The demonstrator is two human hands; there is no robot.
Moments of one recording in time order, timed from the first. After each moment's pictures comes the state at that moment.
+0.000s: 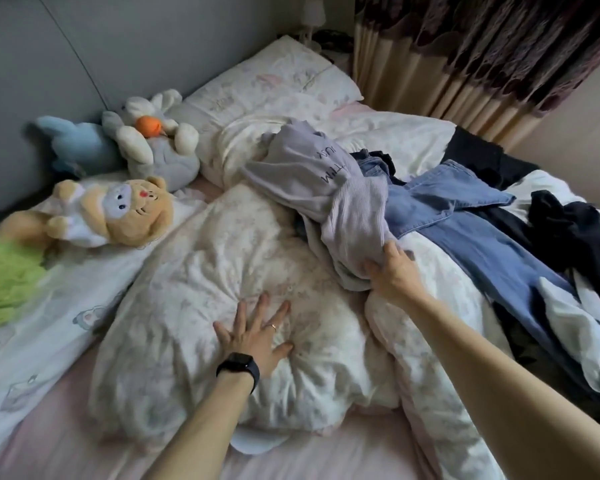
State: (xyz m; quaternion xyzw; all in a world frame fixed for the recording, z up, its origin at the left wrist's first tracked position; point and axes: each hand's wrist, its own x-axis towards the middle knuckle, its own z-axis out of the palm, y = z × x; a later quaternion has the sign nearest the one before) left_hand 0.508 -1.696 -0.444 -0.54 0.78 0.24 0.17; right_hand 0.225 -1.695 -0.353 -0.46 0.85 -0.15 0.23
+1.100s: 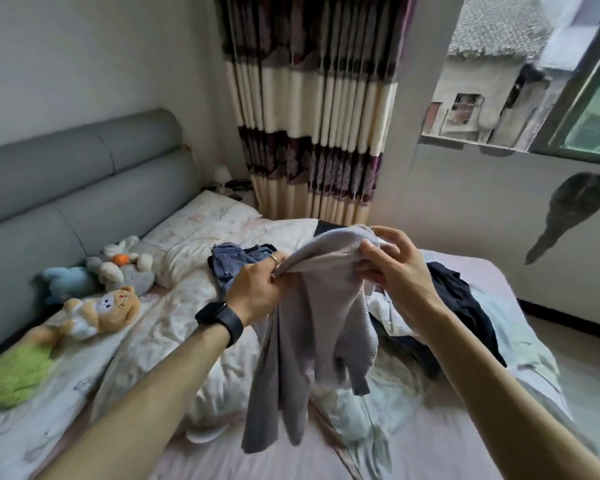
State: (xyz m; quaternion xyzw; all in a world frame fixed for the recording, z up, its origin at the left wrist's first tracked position) left_hand 0.421 -1.482 0.002 -0.30 0.86 0.31 -0.27; right_hand 0.248 -1.314 0.065 -0.33 0.60 -0.68 0.27
